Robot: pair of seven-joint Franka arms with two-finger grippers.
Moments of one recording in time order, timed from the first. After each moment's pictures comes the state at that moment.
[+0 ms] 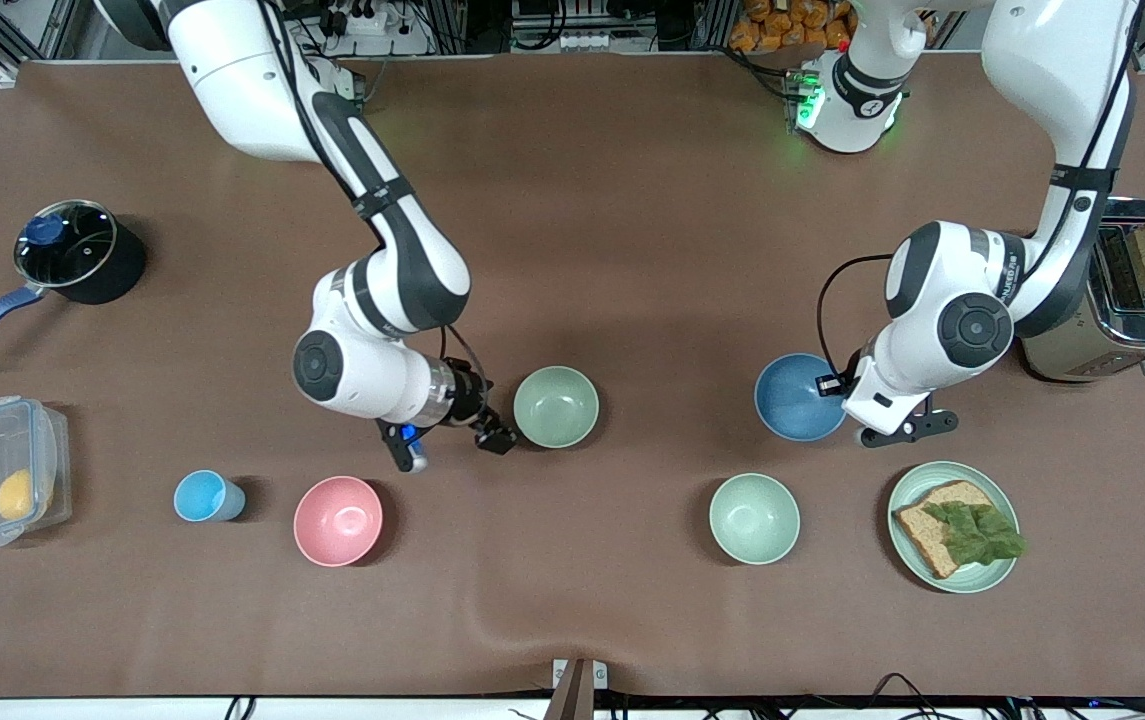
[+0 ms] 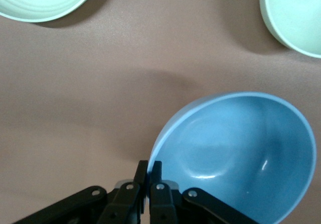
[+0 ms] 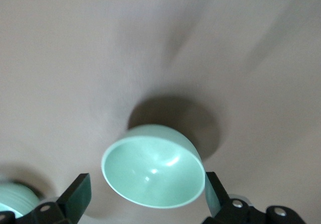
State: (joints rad) left arm -0.07 0.40 -0.18 -1.87 0.07 2.13 -0.48; right arm 0.52 0.69 -0.08 -1.48 0.61 2.20 1.16
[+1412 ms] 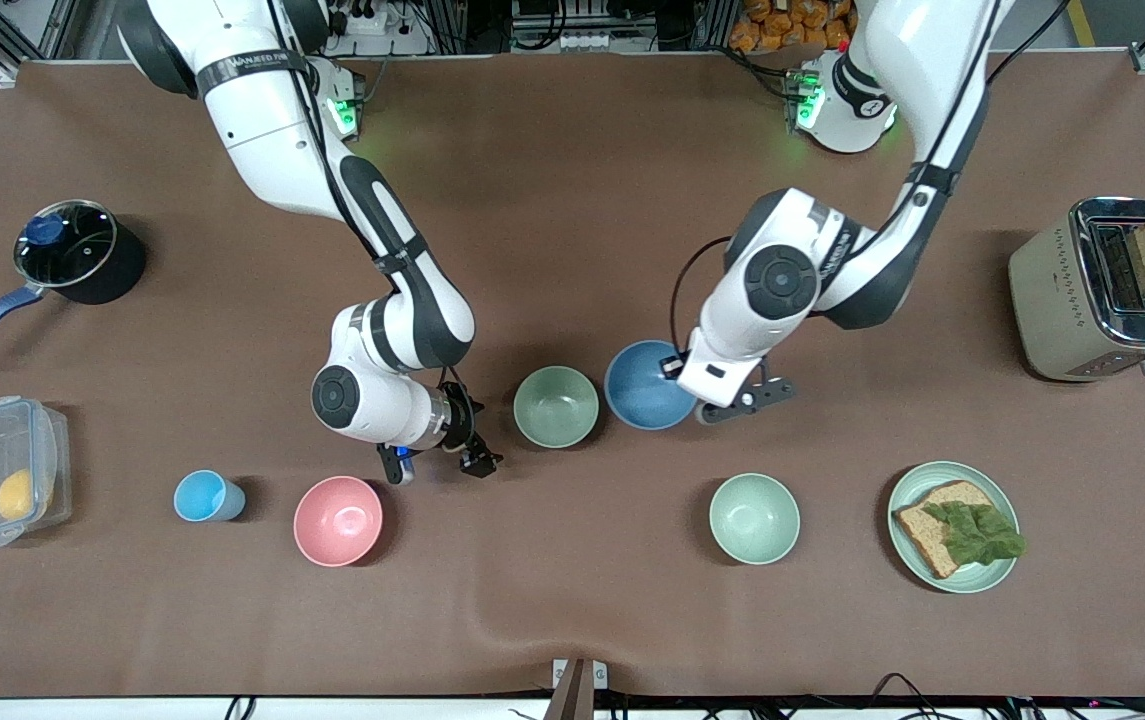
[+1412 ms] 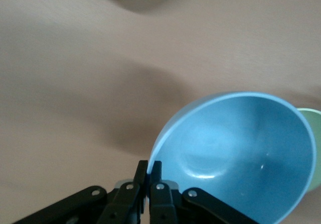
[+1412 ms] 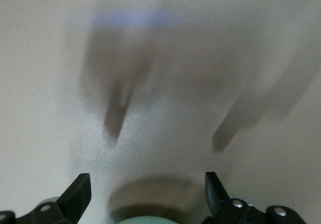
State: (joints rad) left arm -0.37 0.54 -0.24 -1.62 -0.02 2.14 -0.92; right arm 0.53 0.83 -0.10 -1.48 0.61 2.31 1.23
